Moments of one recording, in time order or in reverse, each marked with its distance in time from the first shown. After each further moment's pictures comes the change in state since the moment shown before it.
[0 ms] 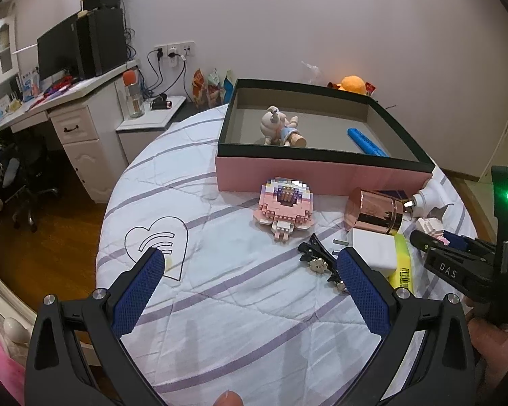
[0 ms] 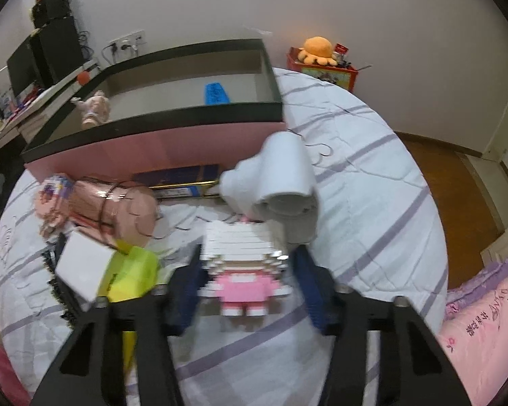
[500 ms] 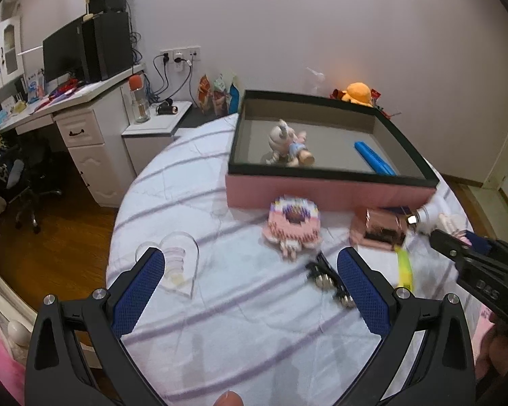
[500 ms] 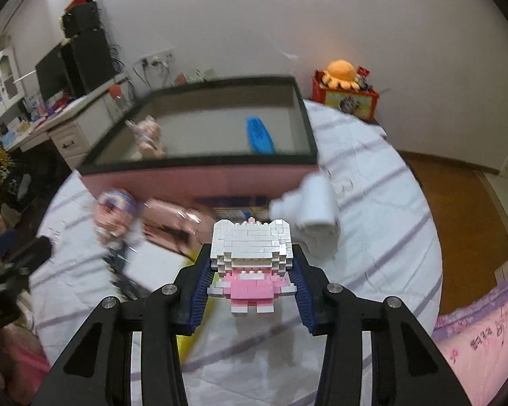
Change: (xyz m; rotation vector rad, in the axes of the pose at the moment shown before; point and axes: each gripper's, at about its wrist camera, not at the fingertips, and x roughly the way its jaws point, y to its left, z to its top) left arm -0.003 0.007 0.019 -0.013 -0.021 0.022; right arm -0.051 0.020 0.013 -0.042 -0.090 0.104
